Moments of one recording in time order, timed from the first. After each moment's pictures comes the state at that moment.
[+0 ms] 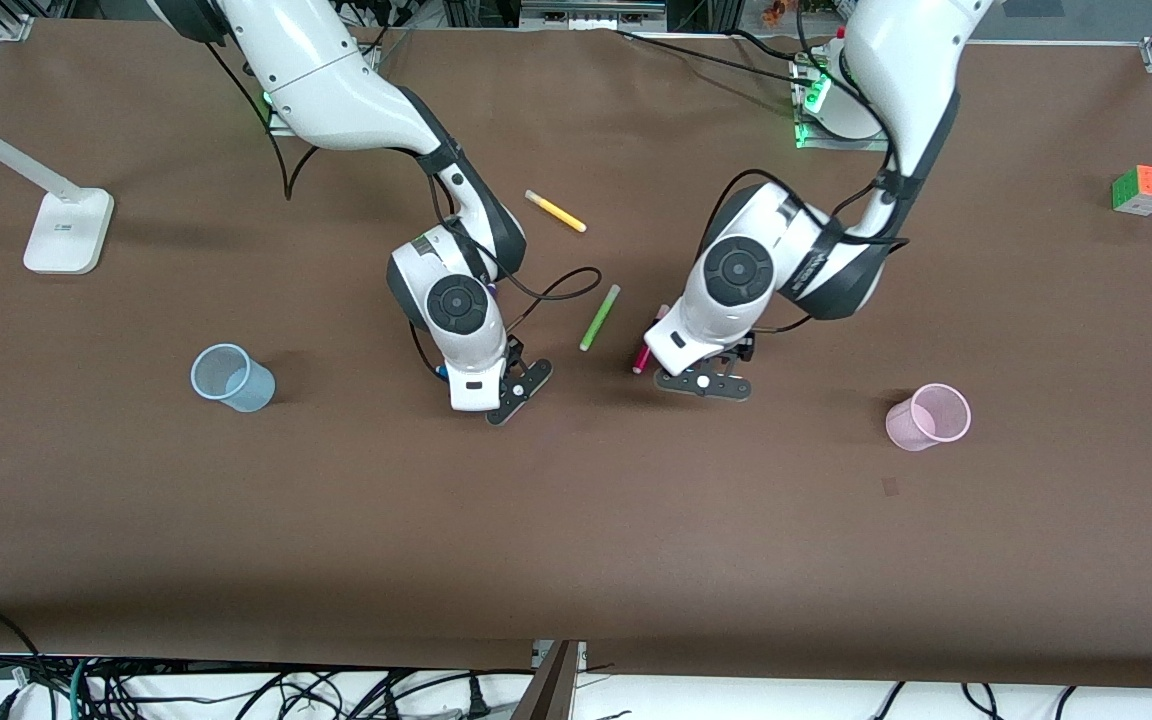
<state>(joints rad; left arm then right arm) -0.36 0.57 -0.22 -1.72 0.10 2.20 -0.48 0.61 0.79 -0.02 -1.56 -0.02 2.35 -0.22</state>
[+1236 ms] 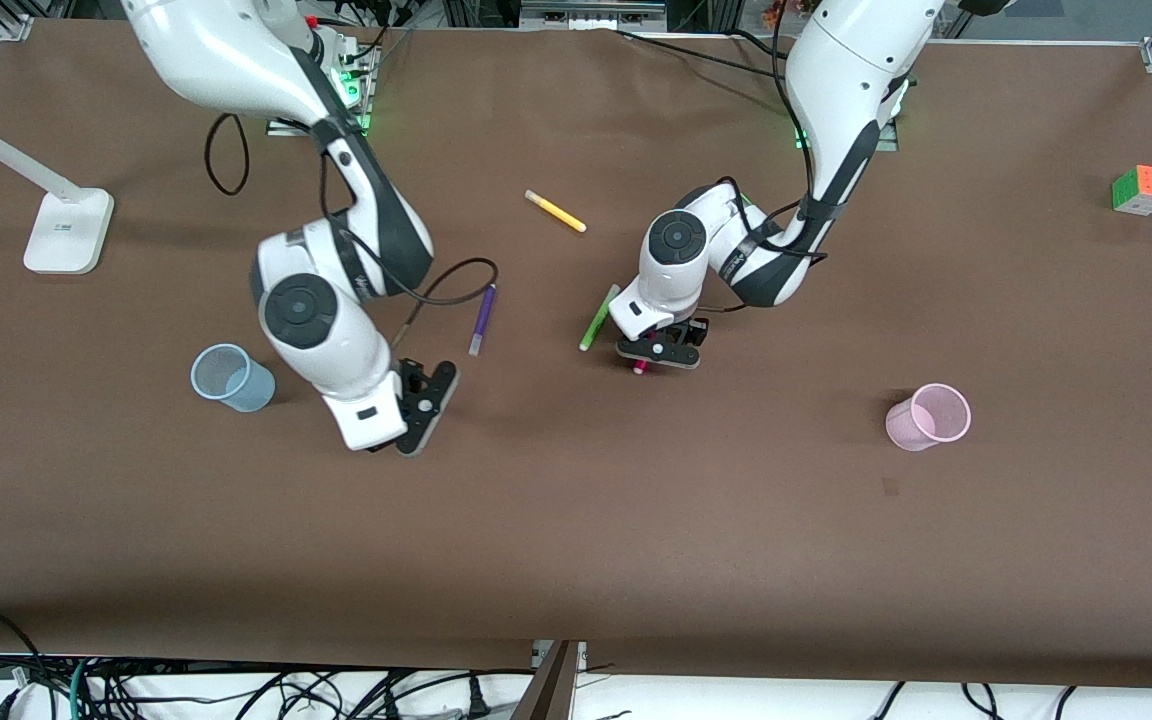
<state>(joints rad) -0.46 0.64 -0.21 -1.91 0.26 2.49 -0.66 0.42 0.60 -0.04 -1.48 0.00 2.16 -0.81</state>
